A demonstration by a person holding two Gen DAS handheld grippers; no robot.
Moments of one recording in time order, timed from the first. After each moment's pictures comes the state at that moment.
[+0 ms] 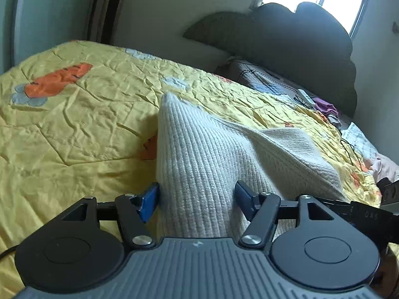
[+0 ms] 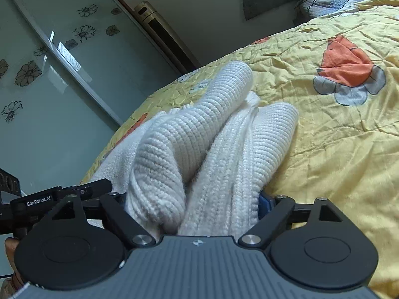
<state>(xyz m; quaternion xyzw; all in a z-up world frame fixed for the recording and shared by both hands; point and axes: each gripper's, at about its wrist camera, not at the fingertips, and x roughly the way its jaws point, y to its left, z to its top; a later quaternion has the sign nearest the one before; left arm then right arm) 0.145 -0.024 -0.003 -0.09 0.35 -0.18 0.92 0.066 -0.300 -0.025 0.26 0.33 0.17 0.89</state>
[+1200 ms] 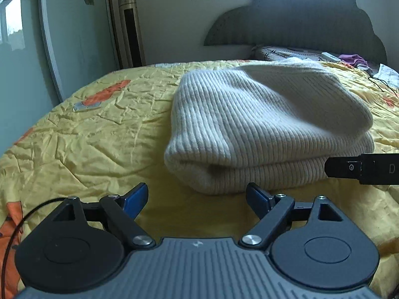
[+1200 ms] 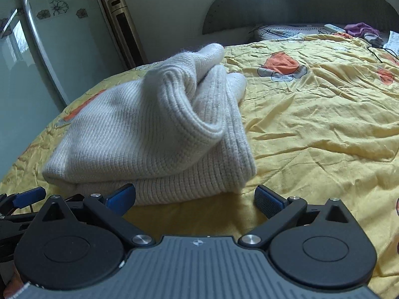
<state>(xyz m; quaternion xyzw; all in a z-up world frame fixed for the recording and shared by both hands) 0.007 -0.062 -0.044 0.07 0.32 -0.07 0.94 -0.053 -0.232 -0.027 0.14 0.34 0.01 0.93</state>
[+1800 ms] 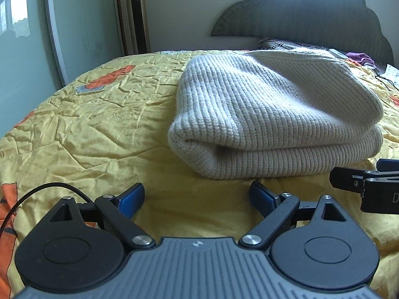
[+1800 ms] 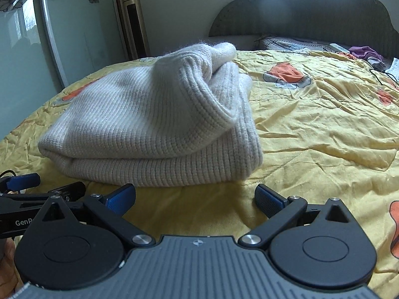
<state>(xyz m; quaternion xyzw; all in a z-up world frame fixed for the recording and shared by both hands) 0.008 -0.058 -0.054 0.06 0.33 -0.06 0.94 -0.063 -0.214 -0.033 0.08 0.33 0.00 0.94</state>
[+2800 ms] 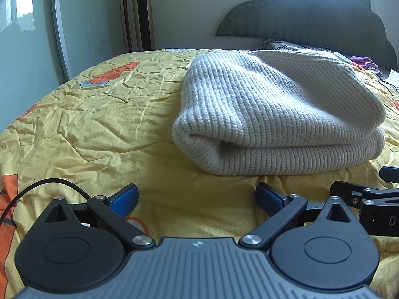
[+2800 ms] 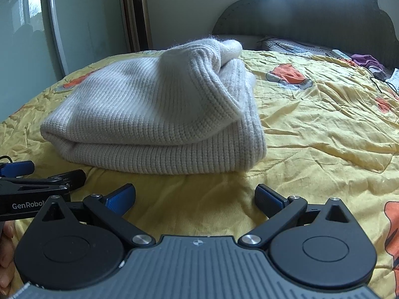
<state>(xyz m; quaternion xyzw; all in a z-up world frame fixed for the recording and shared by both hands) 0.006 -0.056 -0.054 0.04 0.33 -0.05 0.94 -0.069 -0.209 -0.035 0.05 0.34 0.01 0.94</state>
